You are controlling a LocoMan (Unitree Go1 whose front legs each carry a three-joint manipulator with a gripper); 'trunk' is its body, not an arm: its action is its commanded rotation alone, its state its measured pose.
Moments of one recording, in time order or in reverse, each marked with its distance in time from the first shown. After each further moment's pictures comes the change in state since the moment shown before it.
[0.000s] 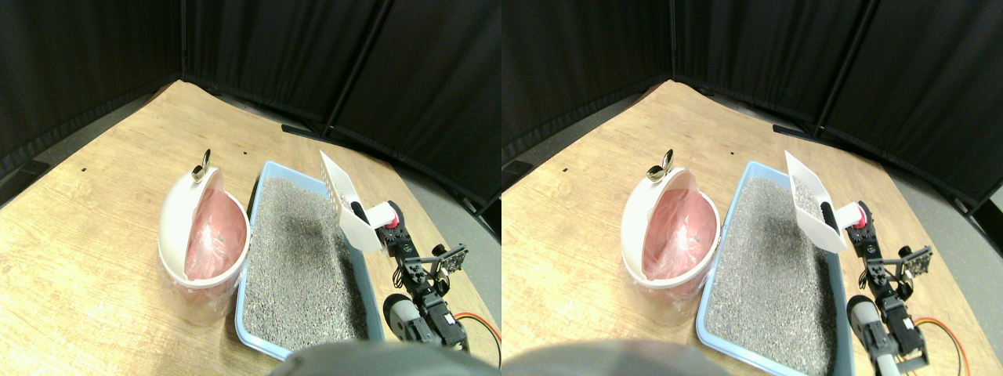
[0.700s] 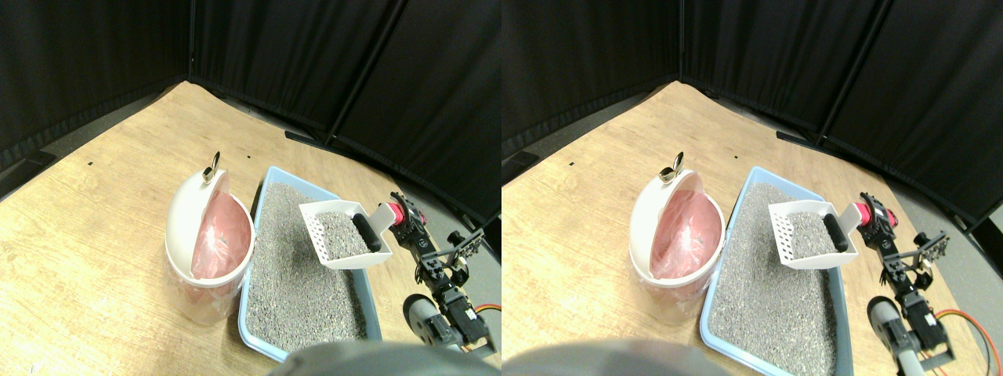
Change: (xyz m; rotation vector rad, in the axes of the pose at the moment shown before) right arm 0.009 0.032 0.019 -0.630 0.028 0.180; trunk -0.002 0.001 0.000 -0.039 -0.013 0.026
